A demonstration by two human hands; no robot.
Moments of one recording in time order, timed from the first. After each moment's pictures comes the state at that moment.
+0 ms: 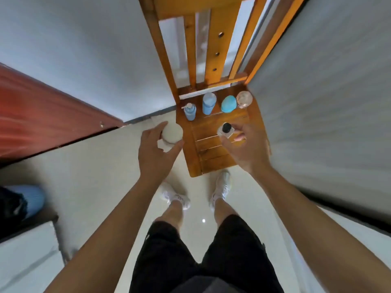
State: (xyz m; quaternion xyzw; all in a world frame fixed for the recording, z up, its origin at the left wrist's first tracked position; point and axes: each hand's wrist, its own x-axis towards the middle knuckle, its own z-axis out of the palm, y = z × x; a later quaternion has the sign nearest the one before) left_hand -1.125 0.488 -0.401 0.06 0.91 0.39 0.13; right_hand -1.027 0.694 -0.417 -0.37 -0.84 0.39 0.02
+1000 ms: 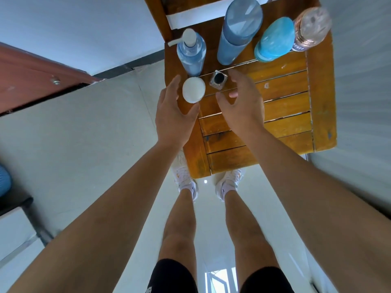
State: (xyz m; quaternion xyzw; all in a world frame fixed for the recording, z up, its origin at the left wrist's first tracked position) left_hand -1.166 0.554 -0.690 0.06 0.92 0.33 0.19; right_hand -1.112 0.698 -0.700 -0.37 -0.85 0.37 -0.06
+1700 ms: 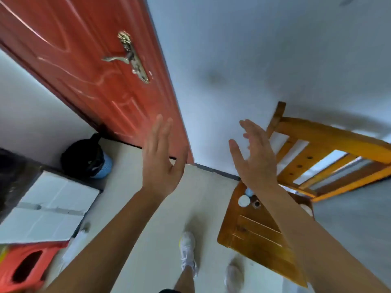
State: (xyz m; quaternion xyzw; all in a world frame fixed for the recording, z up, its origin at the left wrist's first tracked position) left_hand -1.135 0.383 -0.221 0.03 0.92 0.29 -0.25; right_hand -1.179 0.602 -0.252 0.08 -0.90 0.40 0.16
